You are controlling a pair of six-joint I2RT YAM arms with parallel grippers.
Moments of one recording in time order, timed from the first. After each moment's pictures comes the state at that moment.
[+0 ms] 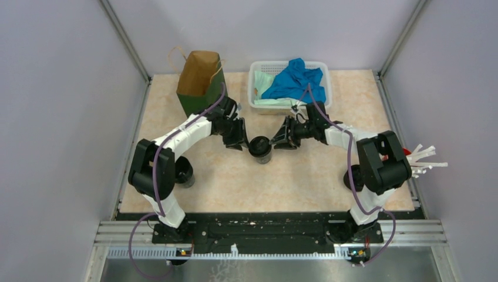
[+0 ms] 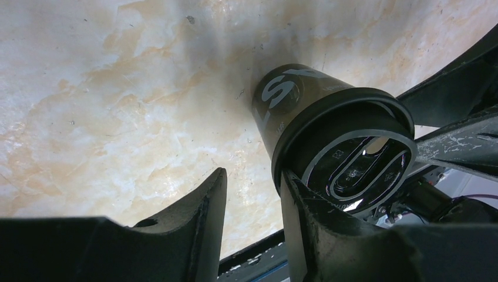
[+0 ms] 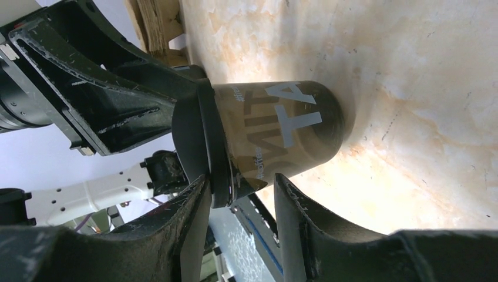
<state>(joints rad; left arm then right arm) -0.46 1.71 1.27 -0.64 0.34 -0.55 0.36 1.74 0.99 -0.04 -0.85 0.79</state>
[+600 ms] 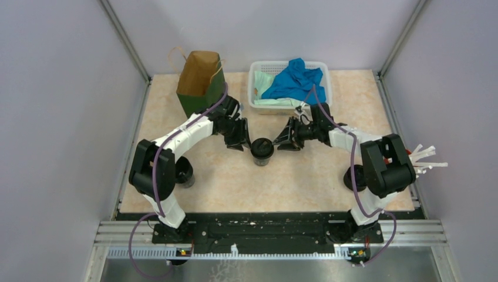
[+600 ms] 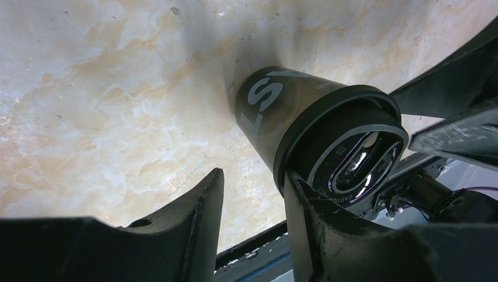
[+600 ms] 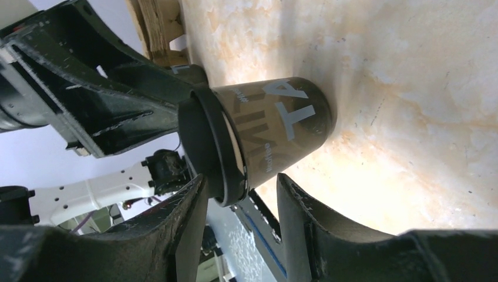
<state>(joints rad) -0.48 1.71 1.30 -0.69 0.33 -0.54 0.32 1.71 0.94 -0.03 -0.86 0.79</state>
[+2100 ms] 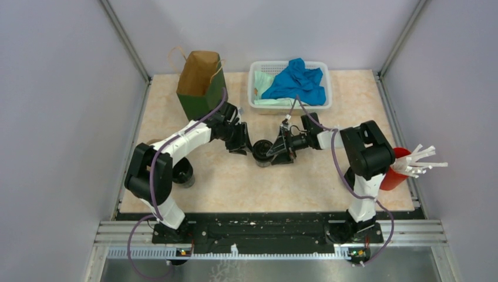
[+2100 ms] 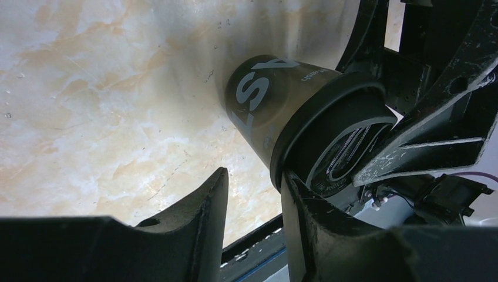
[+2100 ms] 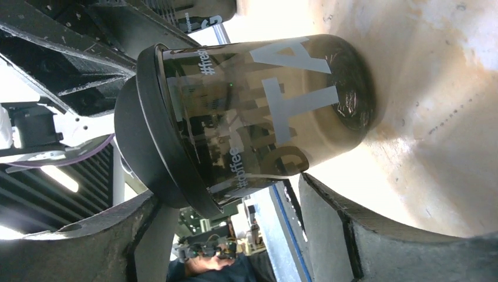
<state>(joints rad) -0.49 1.67 1.17 -0.57 0.40 -0.58 0.35 1.95 0.94 0.10 -1.21 0.73</state>
